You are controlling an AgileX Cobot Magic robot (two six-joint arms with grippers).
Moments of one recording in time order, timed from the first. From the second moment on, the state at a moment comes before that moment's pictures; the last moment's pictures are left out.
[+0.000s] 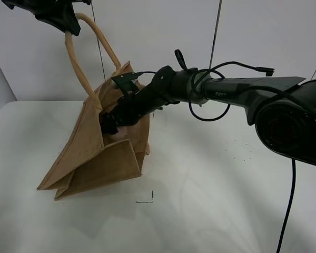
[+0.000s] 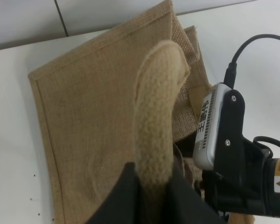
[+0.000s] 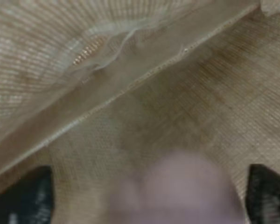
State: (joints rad) left arm -0.28 1.79 -2.08 -0.01 1.17 -0.08; right arm 0.62 2.36 -1.88 0.83 0.61 -0.78
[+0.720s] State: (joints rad) left arm -0.28 1.79 -2.08 -0.01 1.17 -0.08; right arm 0.52 2.13 -1.89 0.23 1.07 -0.19
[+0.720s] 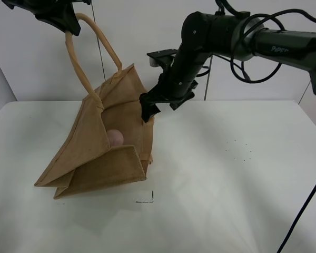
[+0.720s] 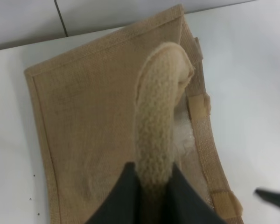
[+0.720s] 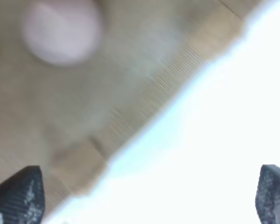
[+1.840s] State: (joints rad) left arm -0.28 1.79 -2.08 -0.01 1.17 -0.08; right arm 0.14 2.09 -1.87 0.07 1.22 -0.09
